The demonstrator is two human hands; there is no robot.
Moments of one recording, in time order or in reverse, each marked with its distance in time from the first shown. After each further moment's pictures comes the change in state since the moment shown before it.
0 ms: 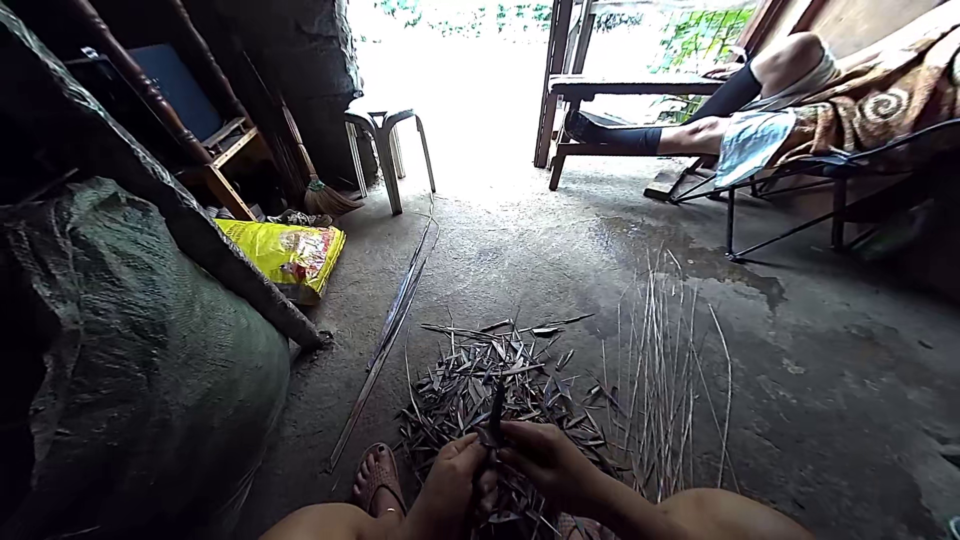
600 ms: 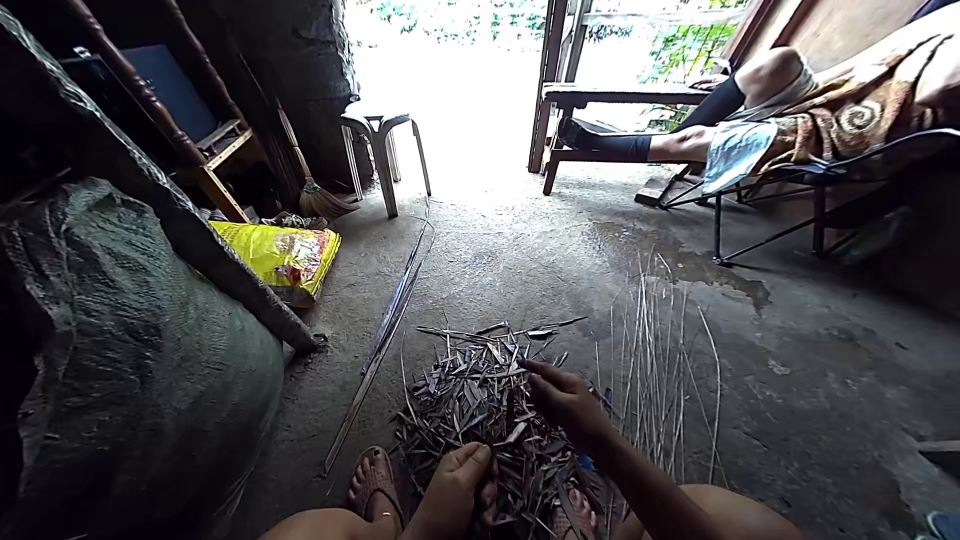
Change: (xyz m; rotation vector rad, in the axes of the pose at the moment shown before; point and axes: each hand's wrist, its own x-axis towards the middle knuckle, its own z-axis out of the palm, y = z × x) left_hand -0.004 -0.006 0.000 0.107 -0.029 -0.005; right_hand 0.024 0.009 -0.036 0.378 0.391 0.377
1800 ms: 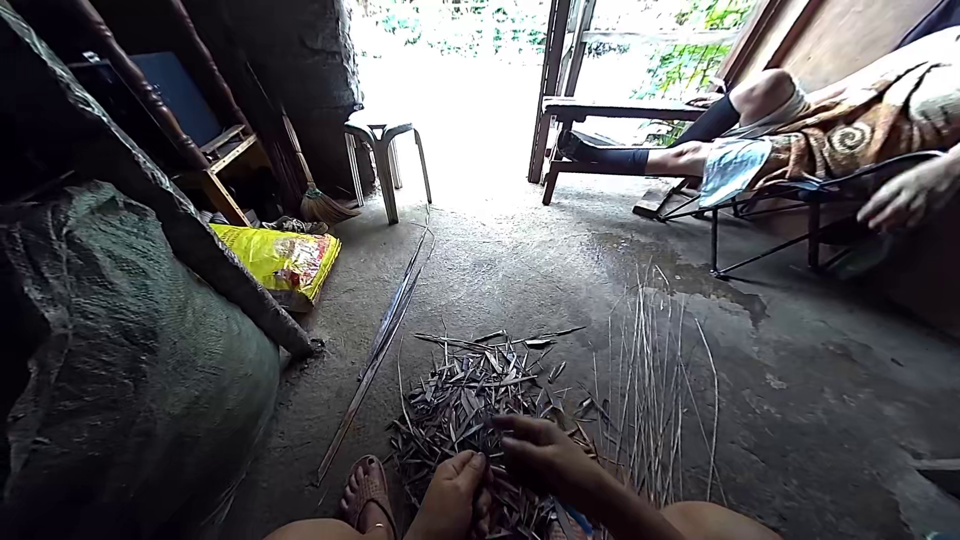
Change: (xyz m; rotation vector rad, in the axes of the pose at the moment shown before) left_hand 0.007 -0.001 0.001 0.056 0.086 -0.026; right_hand -0.029 -0.012 0.018 0.086 -0.380 0.181
